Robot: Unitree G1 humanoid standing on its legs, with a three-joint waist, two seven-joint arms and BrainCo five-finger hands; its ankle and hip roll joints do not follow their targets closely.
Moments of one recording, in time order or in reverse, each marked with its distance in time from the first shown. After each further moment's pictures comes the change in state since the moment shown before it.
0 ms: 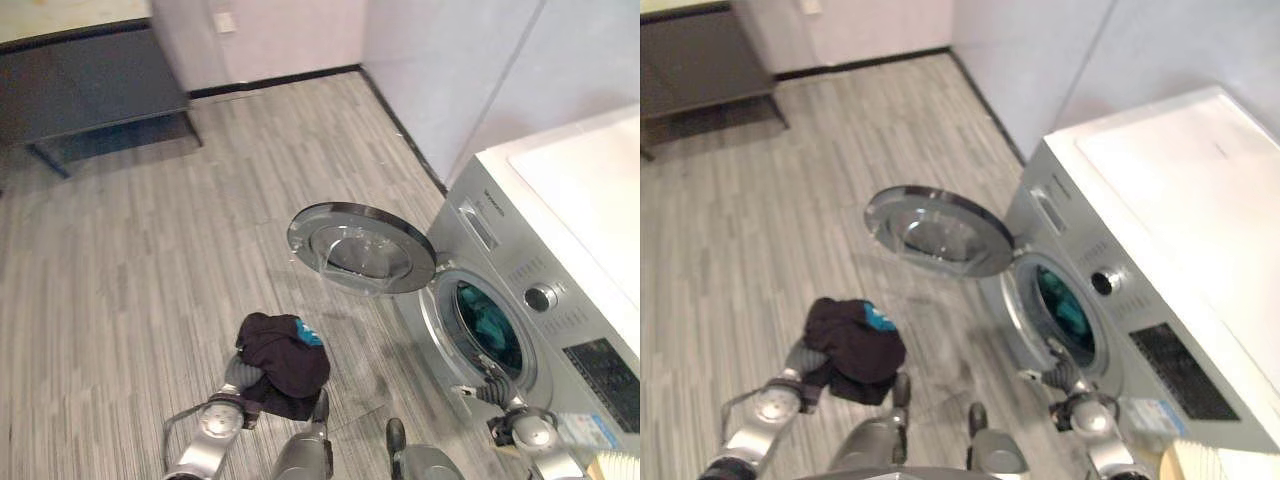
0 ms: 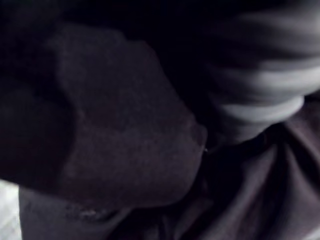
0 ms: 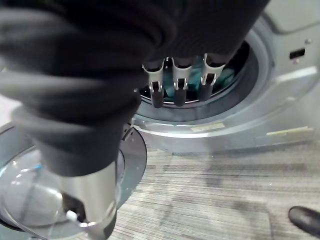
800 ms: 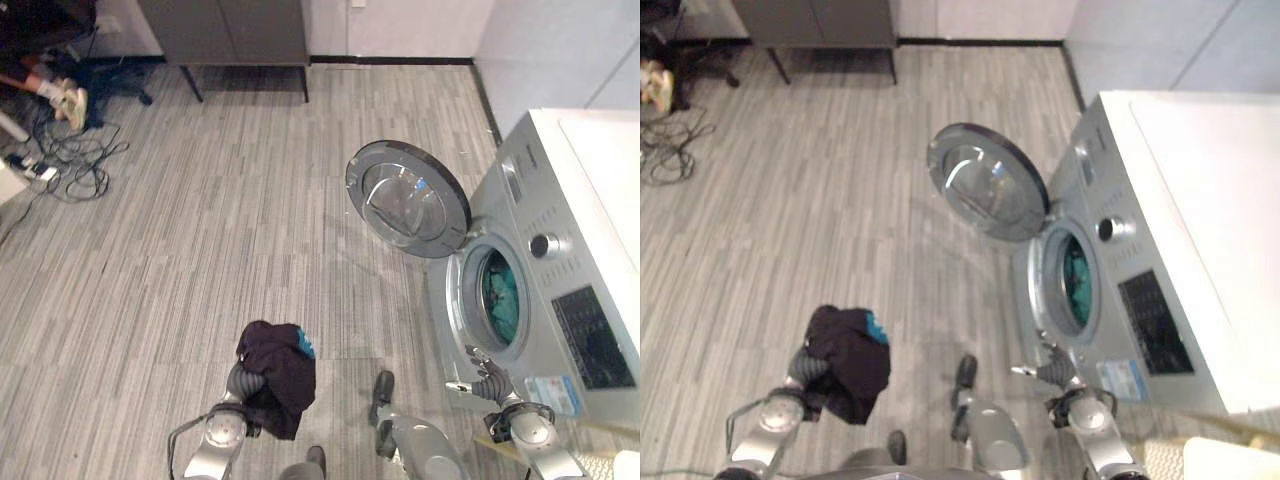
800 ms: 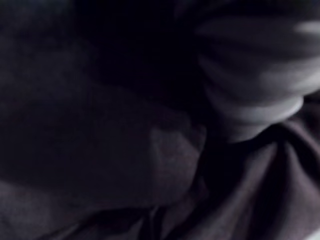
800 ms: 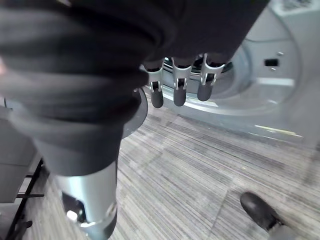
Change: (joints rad) left arm 0.039 -0.114 0.031 0.000 -0.048 -0.015 -0.015; right arm 0.041 -0.027 -0.020 -0.049 -0.004 -0.011 0.025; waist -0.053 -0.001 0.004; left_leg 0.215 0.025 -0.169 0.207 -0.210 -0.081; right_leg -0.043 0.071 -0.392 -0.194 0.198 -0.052
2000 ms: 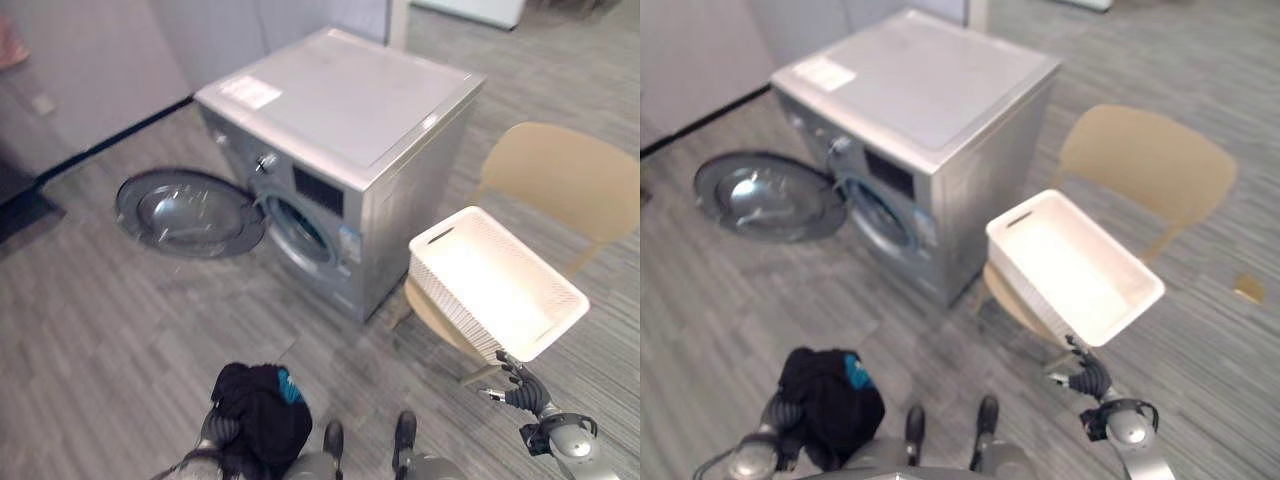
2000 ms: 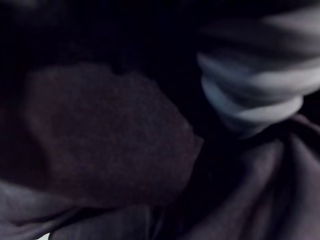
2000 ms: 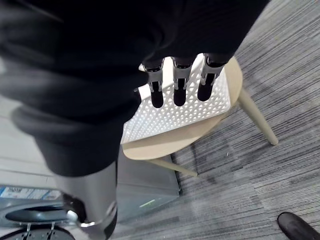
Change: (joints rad) left arm 0.122 0.014 0.047 0.041 -0.035 -0.018 -0.022; right arm 0.071 -0.111 -0.070 -0.064 0.036 -0.028 0.030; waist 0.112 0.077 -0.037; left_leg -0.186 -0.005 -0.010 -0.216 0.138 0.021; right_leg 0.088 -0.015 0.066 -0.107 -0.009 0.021
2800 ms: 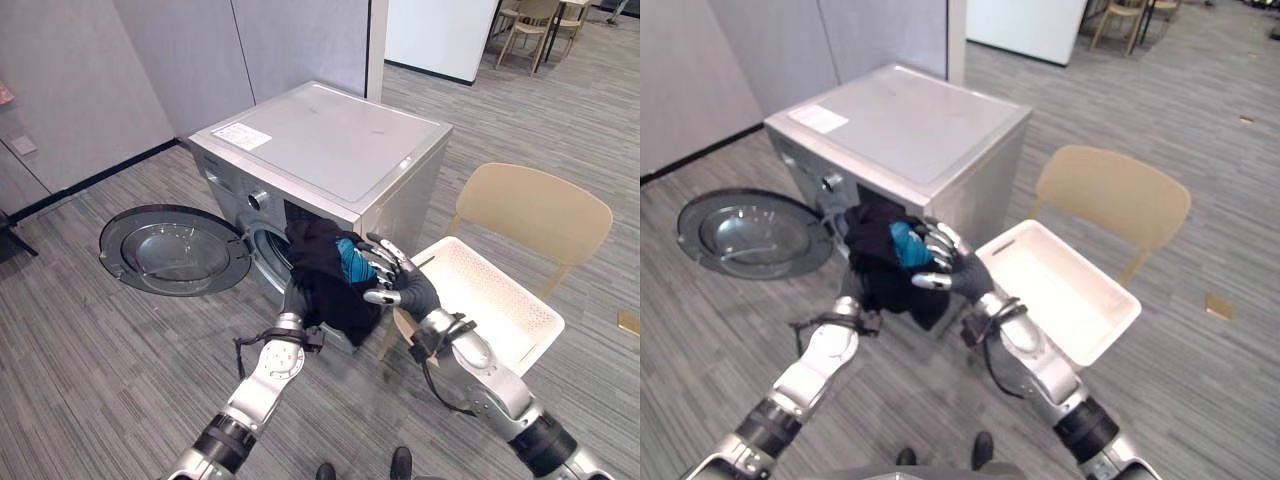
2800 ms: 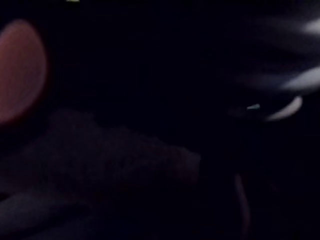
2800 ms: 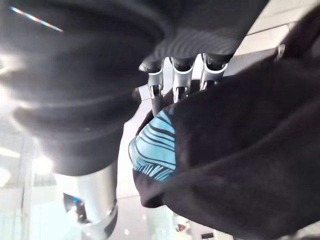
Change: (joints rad) left arm -0.308 0.005 -0.257 -0.426 -0.007 -0.045 0.195; right arm -0.317 0.074 0.343 -0.504 0.492 -0.033 0.037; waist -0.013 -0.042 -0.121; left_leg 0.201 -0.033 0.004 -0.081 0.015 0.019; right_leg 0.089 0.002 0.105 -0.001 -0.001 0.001
